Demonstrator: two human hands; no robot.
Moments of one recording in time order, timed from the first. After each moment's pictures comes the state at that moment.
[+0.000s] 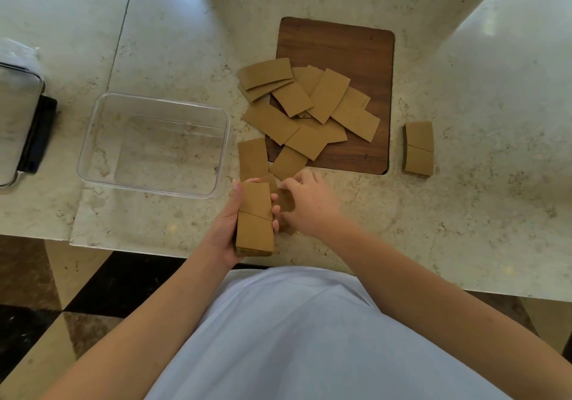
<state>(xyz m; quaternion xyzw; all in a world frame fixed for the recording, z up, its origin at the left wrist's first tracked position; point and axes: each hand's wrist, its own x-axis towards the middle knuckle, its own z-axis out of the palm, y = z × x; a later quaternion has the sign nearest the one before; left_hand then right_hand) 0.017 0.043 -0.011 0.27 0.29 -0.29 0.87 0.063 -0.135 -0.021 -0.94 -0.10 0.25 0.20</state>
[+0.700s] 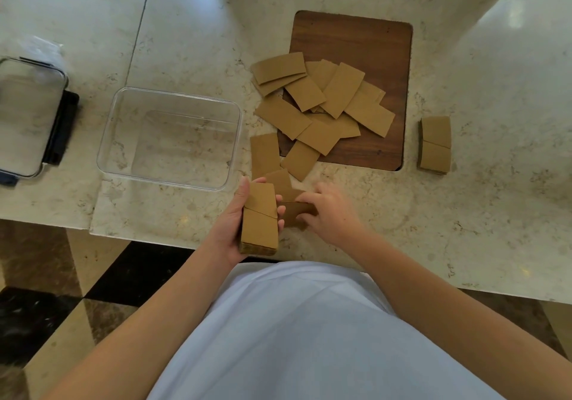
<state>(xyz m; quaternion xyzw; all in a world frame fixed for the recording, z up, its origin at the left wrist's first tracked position) 0.010 0.054 -0.012 0.28 0.33 -0.29 0.86 0.041 -0.156 -0.028 -0.93 -0.13 0.23 0.26</state>
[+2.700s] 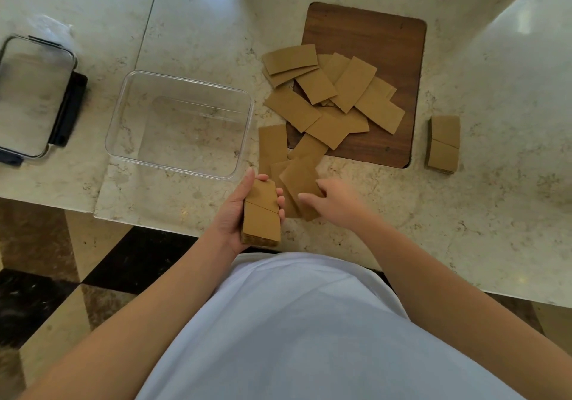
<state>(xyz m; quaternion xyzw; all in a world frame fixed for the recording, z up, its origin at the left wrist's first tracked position) 0.008 0.060 -0.016 0.25 0.36 -0.28 0.86 0.057 -0.150 -0.018 -0.86 -0.01 0.36 0.35</state>
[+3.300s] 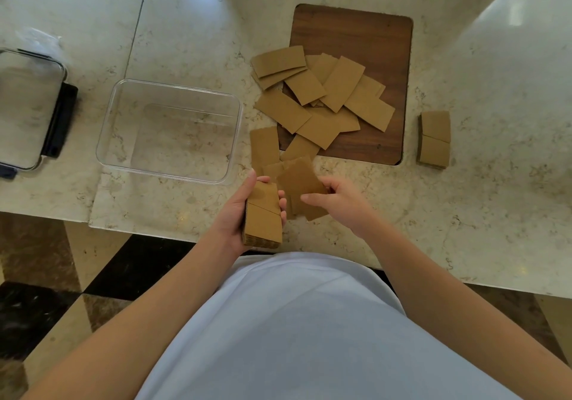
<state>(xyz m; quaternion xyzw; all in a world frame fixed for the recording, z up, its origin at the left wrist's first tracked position) 0.015 0.047 -0.014 0.25 0.36 -0.31 0.84 0.049 -0.169 -0.002 -0.72 0.09 0.36 0.59</state>
